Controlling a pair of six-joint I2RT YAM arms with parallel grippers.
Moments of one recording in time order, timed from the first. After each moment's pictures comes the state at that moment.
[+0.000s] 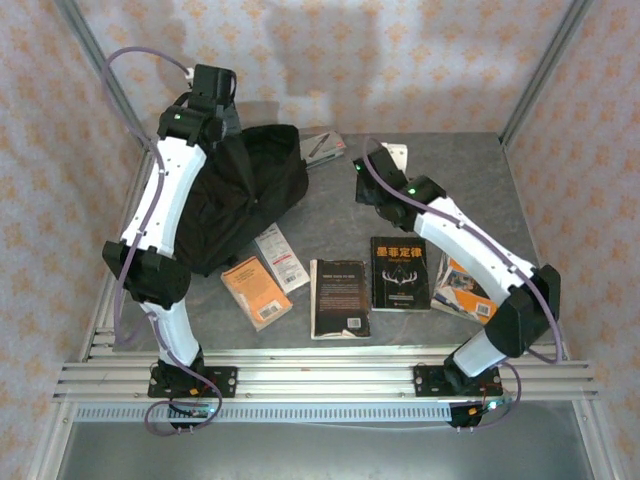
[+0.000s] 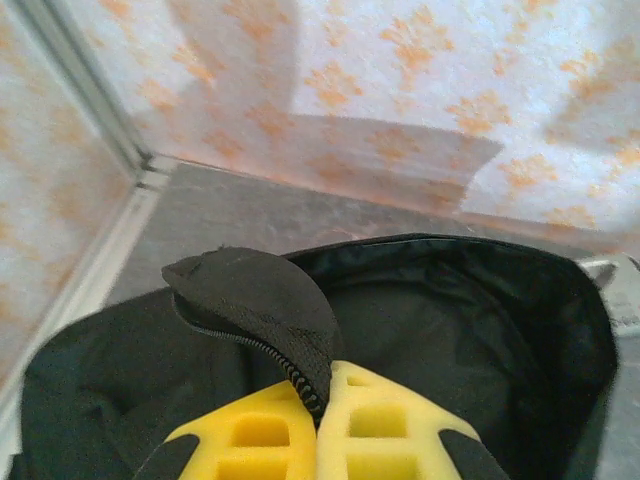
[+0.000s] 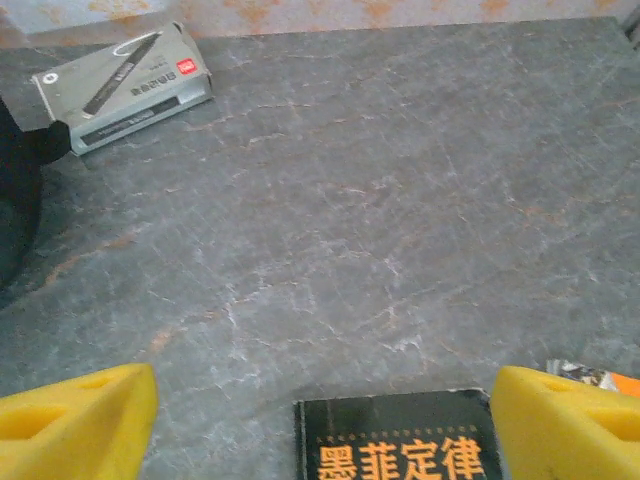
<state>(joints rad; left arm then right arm) -0.18 1.87 2.17 -1.00 -0.40 -0.34 0.62 1.53 1.47 -0.82 0.55 0.52</state>
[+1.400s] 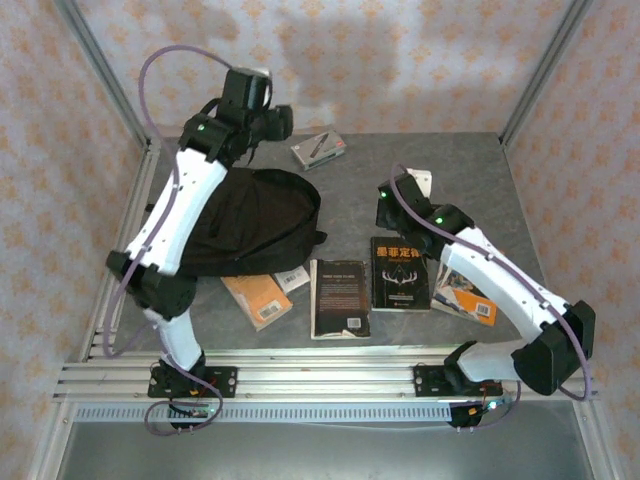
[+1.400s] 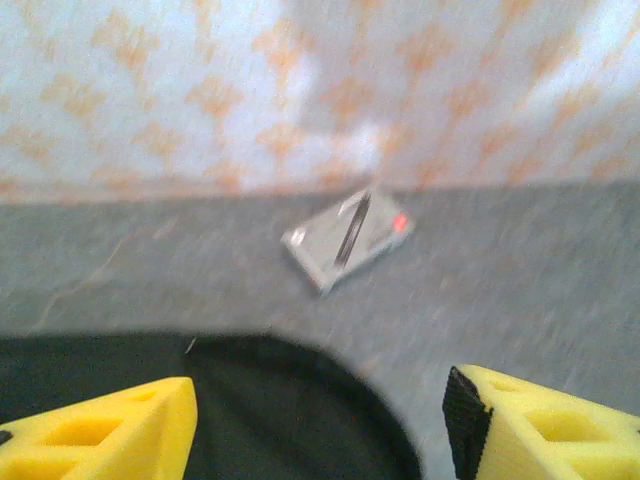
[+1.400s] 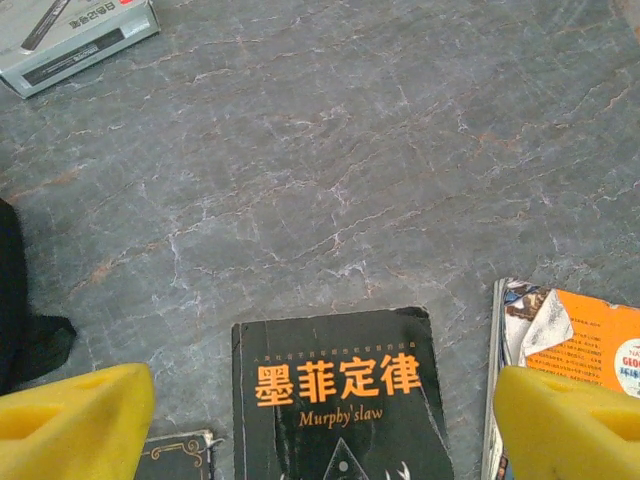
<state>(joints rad) -0.37 1.86 2.24 -0.94 -0.22 -0.32 0.60 1.30 1.22 -0.83 0.51 0.54</state>
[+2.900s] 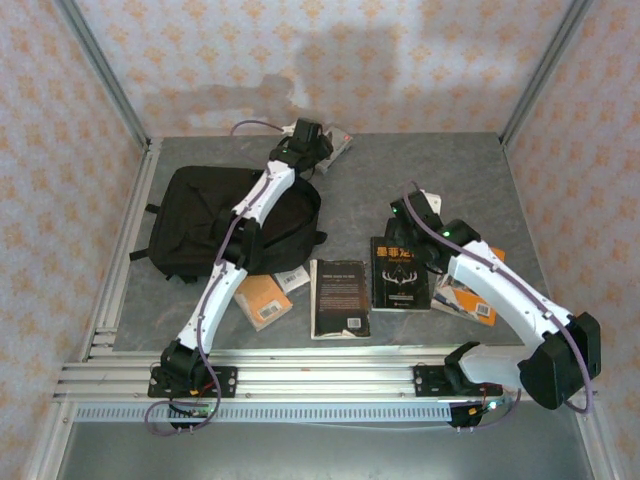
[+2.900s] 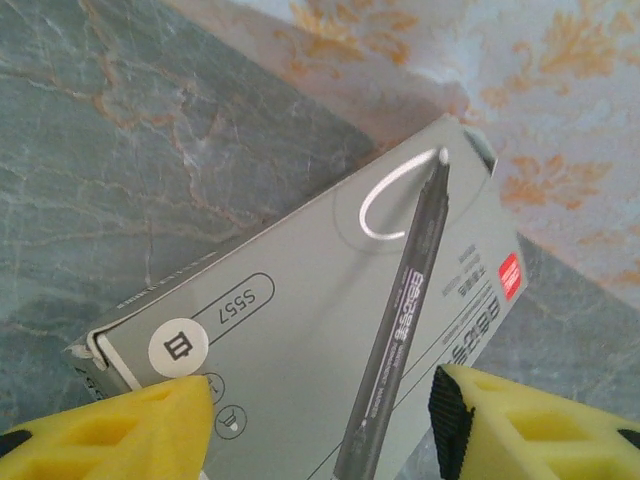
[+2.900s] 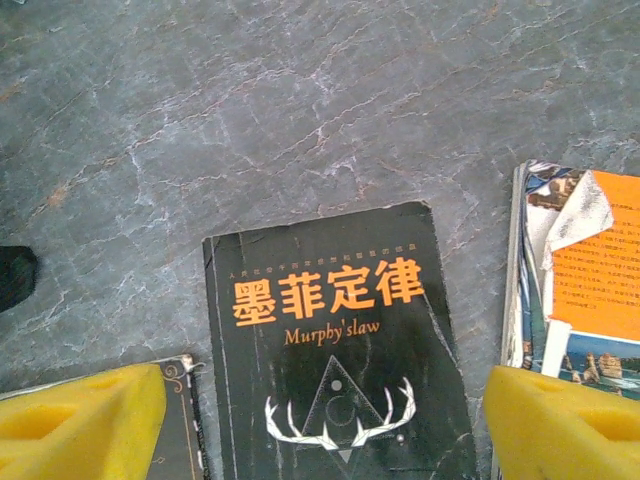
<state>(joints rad) -0.34 2.88 2.81 -0.62 -0.07 -0.87 0.53 1.22 1.04 -0.83 0.37 0.64</state>
